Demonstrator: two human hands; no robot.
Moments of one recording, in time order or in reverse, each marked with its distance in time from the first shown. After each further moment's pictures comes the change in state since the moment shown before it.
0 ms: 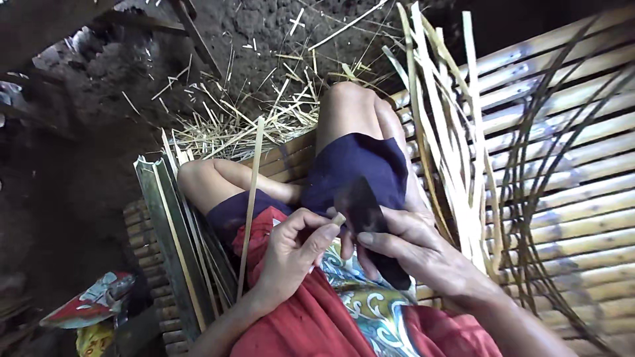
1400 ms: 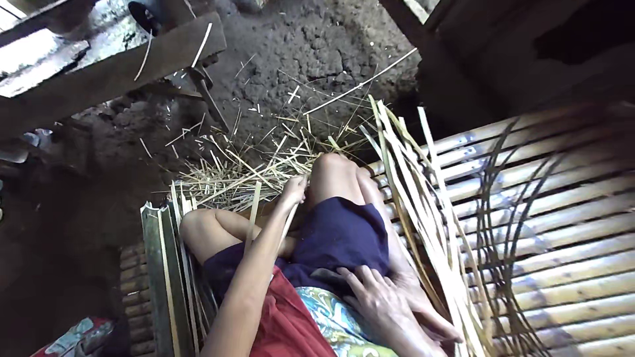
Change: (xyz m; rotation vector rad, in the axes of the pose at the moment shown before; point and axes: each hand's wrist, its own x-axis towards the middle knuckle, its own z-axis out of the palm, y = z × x) left_hand 0.253 -0.087 -0.039 0.715 0.012 -0.509; right_hand -0.022 0.072 -0.009 -1.404 0.319 0.122
